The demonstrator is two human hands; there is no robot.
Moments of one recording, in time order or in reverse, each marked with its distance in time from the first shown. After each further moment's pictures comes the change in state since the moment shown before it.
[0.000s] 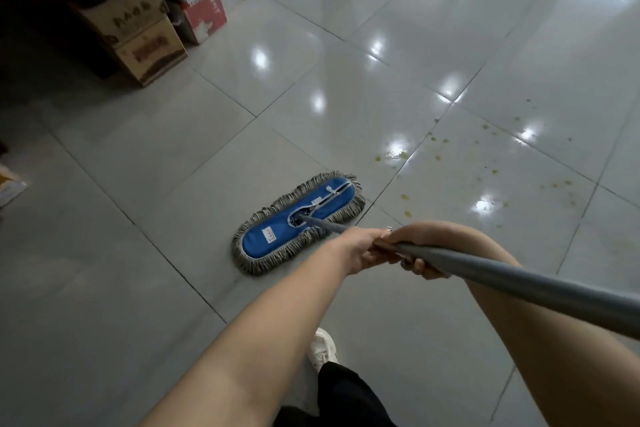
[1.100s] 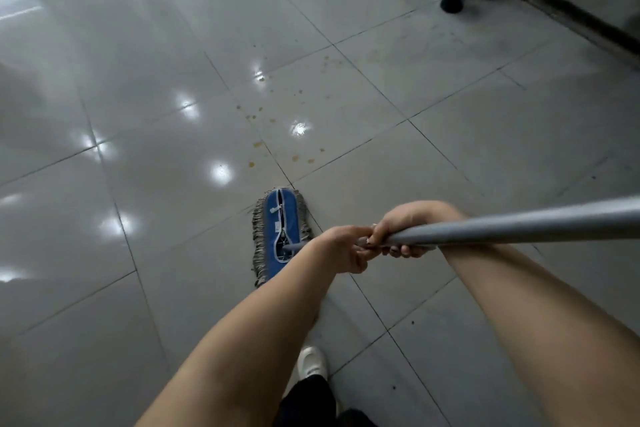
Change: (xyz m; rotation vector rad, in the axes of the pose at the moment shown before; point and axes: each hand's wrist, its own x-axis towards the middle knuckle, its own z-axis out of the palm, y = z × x) left_hand -0.070 0.093 -0.221 1.171 -0.546 -0.603; right_hand -0.004 -0.116 0.271 0.784 0.078 -0.024
